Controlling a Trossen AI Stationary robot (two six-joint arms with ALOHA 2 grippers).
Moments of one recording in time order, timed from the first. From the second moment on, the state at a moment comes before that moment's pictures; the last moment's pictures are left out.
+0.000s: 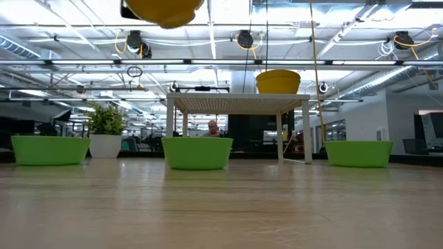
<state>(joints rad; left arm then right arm) -0.07 1.62 1.69 -1.28 0.19 -0.58 0.42 0.97 0.60 0.33 0.52 -0.67</state>
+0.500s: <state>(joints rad) 0.06 1.79 1.69 -1.18 0.44 -0.22 0.48 1.49 1.54 -0.75 0.56 -0.56</state>
